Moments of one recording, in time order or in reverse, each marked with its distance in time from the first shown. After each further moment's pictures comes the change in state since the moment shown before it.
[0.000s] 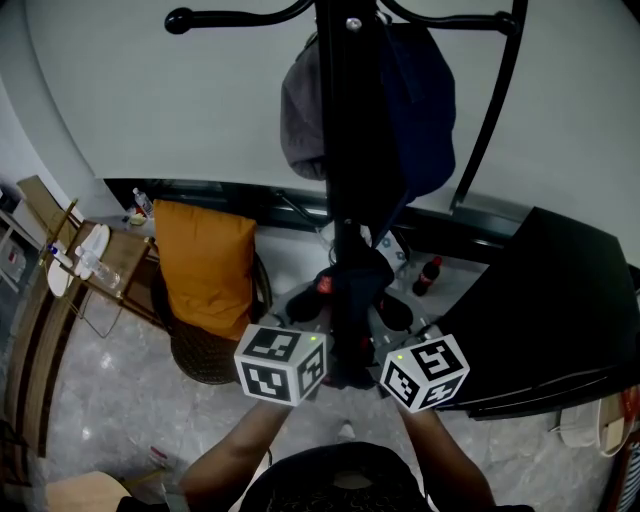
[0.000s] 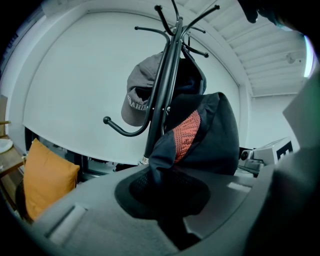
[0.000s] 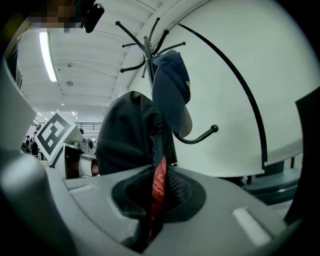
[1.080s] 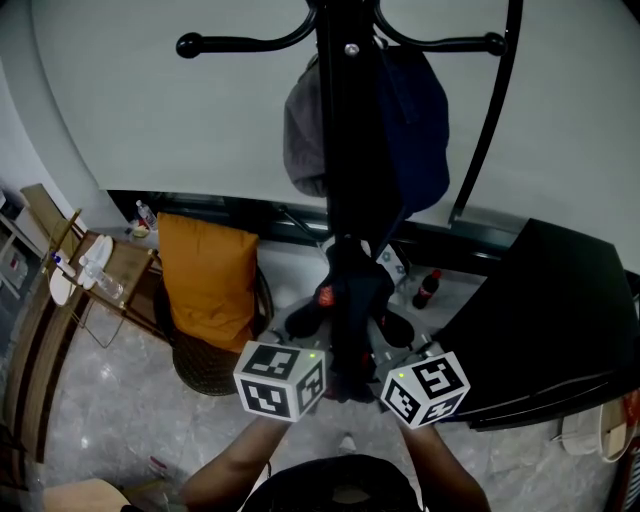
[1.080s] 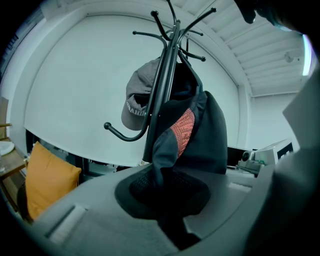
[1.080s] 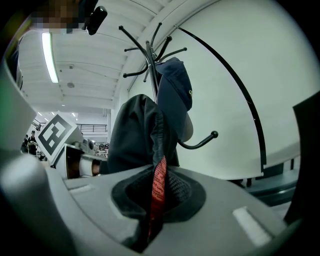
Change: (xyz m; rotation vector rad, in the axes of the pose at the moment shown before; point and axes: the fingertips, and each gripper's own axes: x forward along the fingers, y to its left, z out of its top) left arm -0.013 -0.006 0.009 0.009 -0.020 0.006; right arm -0.012 0.008 0.011 -0.004 -0.035 -0.003
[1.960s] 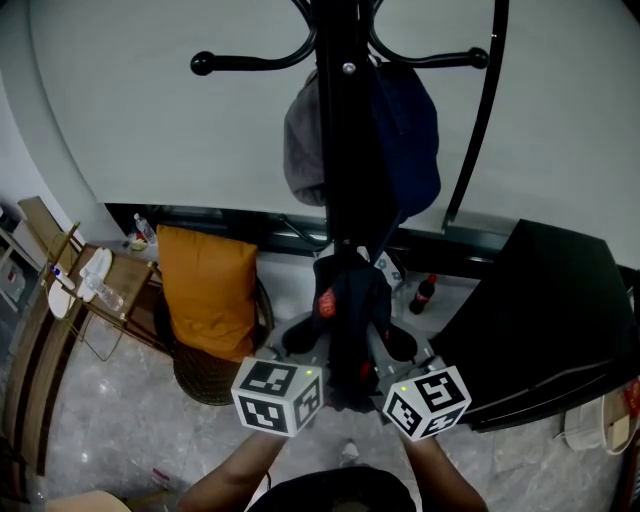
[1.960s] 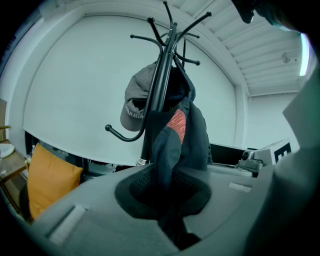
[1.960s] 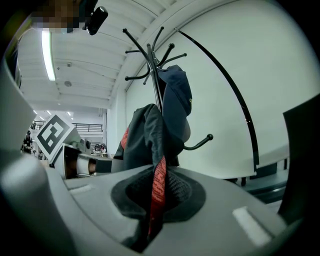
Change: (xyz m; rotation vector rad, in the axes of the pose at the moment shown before) left arm -0.025 -0.008 0.001 0.015 0.006 -0.024; right arm -0.022 0.011 0.003 0.001 -0.011 -0.056
